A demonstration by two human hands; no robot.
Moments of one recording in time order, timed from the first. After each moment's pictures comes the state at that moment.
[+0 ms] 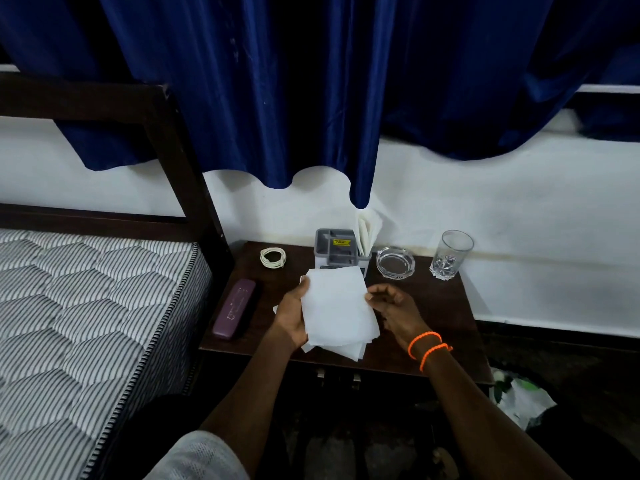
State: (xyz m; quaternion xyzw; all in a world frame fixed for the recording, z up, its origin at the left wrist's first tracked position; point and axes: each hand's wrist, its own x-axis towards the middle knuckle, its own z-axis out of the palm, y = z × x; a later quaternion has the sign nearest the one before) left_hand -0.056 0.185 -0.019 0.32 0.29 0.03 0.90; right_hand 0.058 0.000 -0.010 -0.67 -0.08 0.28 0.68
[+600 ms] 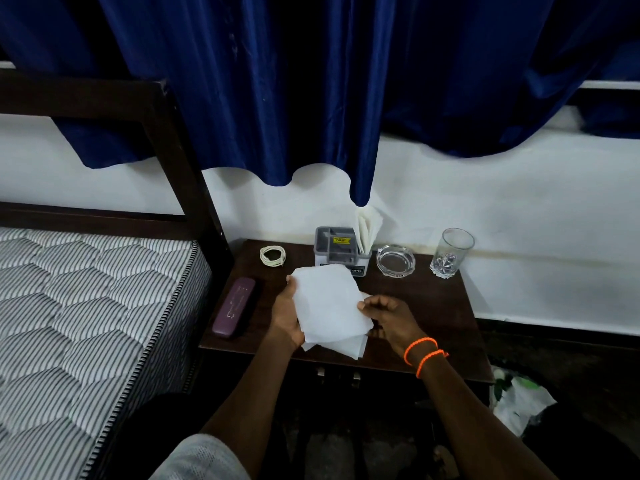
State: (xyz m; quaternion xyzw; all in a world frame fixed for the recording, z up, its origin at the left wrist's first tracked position) left_hand -0.060 0.186 -0.028 0.30 0.31 0.09 0.90; right_hand 0.044 -0.002 -0.019 -0.65 -0.05 0.37 0.66
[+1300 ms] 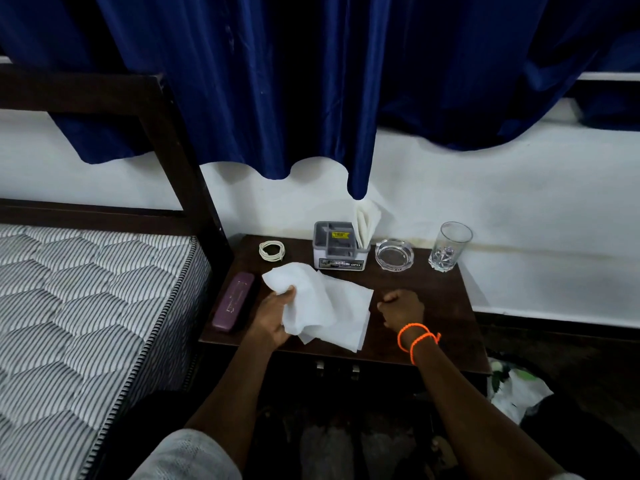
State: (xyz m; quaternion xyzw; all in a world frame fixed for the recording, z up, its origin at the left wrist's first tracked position) left_hand -0.092 0.202 -0.022 0.38 0.33 0.12 0.86; right_hand 0.066 -0.004 -0.029 -0.89 -0.01 0.16 0.43
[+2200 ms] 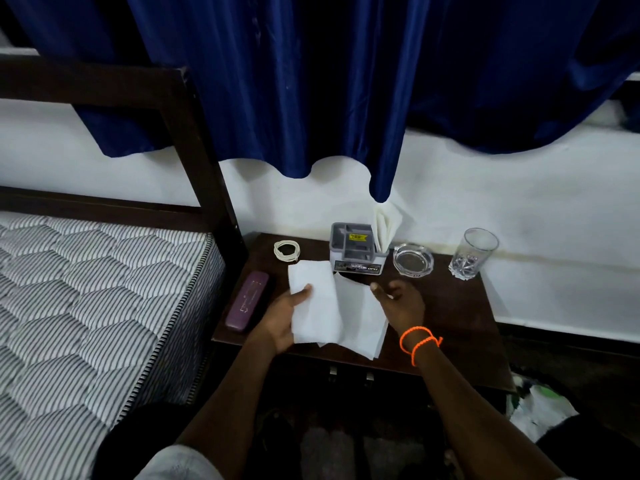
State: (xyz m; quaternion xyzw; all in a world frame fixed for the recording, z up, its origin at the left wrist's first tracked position) left_hand -0.096 0.214 -0.017 0.40 0.33 0.04 0.85; right_hand 0.060 0.033 -0.028 -0.86 -0.06 0.10 0.49
